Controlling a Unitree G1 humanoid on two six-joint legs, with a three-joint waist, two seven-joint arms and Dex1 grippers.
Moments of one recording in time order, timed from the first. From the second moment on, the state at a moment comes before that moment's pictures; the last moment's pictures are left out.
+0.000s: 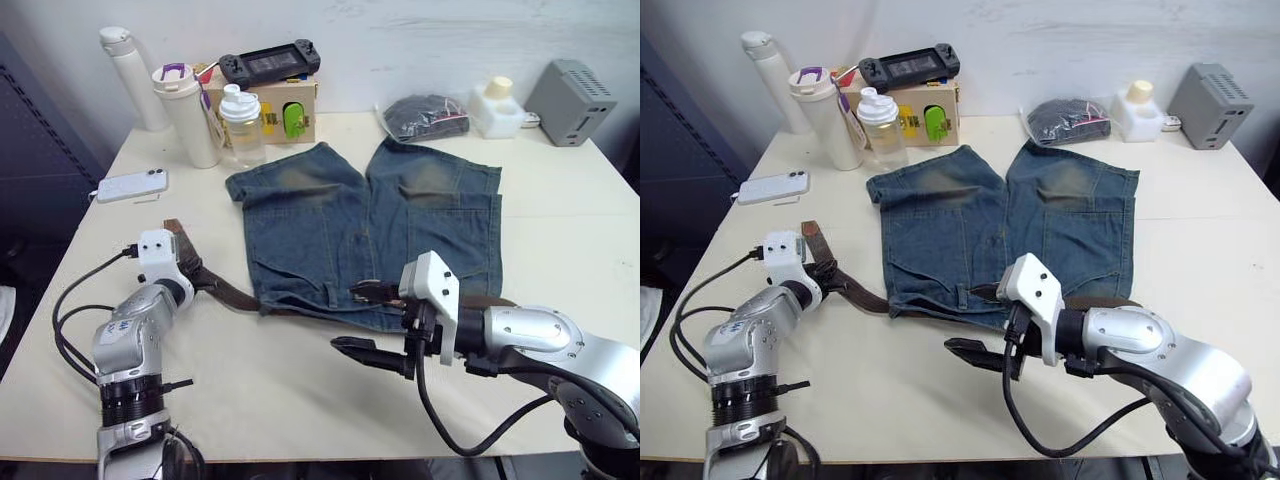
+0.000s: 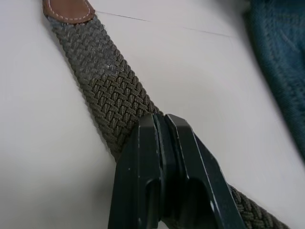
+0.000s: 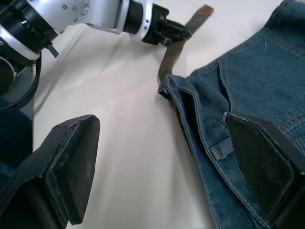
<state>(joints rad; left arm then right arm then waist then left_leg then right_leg) -0.36 0.21 0.40 -0.07 -0.29 0.80 -0.12 -0.29 -0.70 0.02 -0.81 0.85 0.98 0.57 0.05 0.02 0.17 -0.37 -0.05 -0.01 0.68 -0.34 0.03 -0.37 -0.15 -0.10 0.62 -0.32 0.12</state>
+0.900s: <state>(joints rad) -0.22 0.45 0.09 -0.43 -0.50 0.53 -0.70 -0.39 -0.74 0.19 -0.68 0.45 0.79 0.50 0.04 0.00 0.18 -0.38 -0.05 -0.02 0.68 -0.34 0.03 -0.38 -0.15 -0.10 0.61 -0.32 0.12</state>
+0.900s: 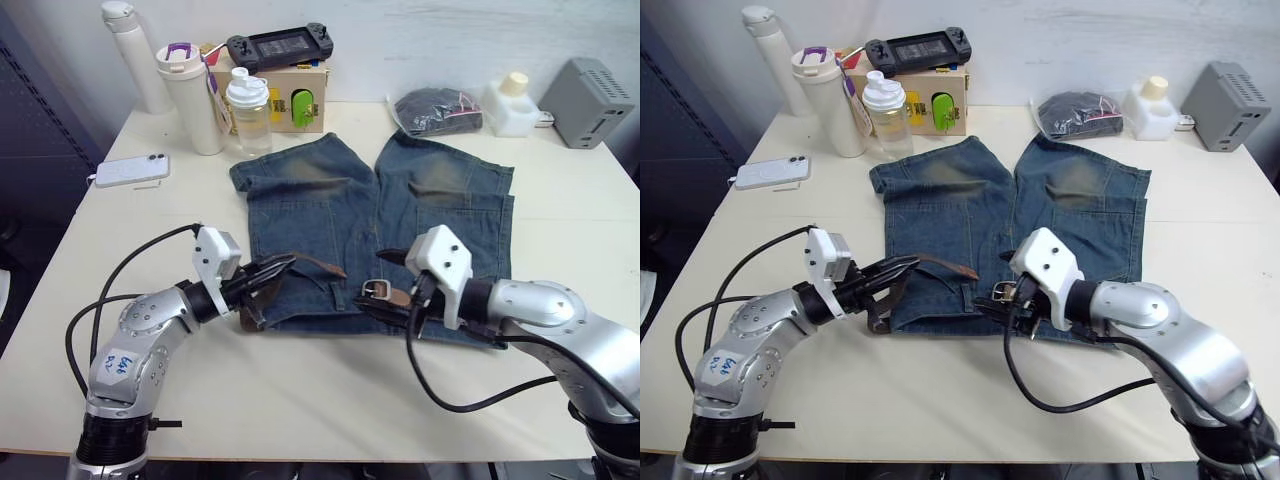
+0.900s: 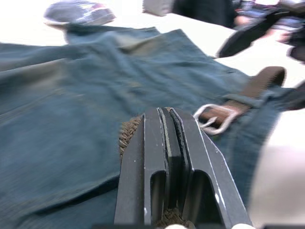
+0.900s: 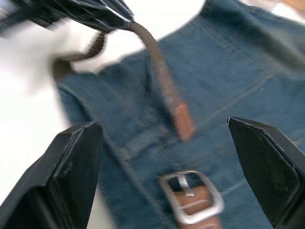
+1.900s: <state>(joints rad) -0.21 0.53 0.09 -0.49 -0.62 0.56 -0.72 -0.31 -0.50 0.34 -0.63 -0.02 0.67 0.36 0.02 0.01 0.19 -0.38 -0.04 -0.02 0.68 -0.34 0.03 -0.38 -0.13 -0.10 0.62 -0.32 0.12</state>
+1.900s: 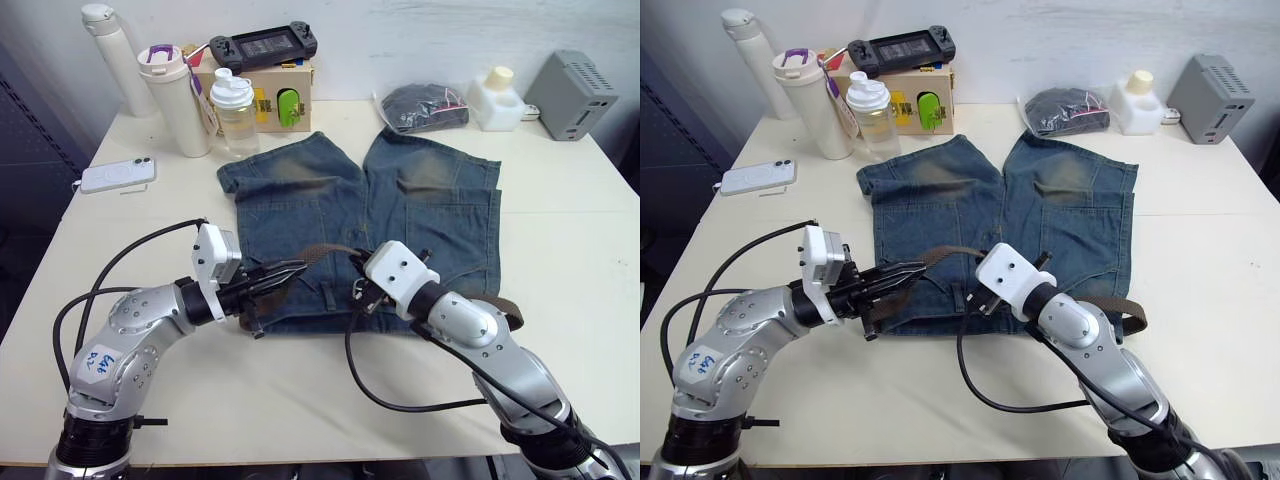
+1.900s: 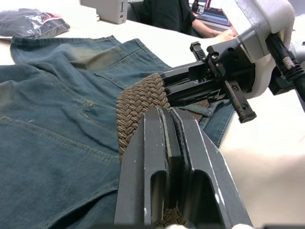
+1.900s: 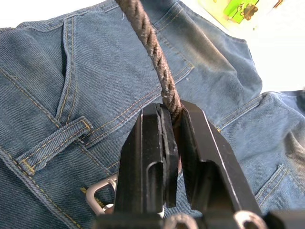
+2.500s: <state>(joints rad) -0.27 0.72 0.32 -0.54 -1.24 0.87 -0.63 -0.39 -0.51 0.38 -0.60 -0.13 0.66 0.42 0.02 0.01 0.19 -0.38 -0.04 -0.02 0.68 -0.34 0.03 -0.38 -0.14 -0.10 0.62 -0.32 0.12</state>
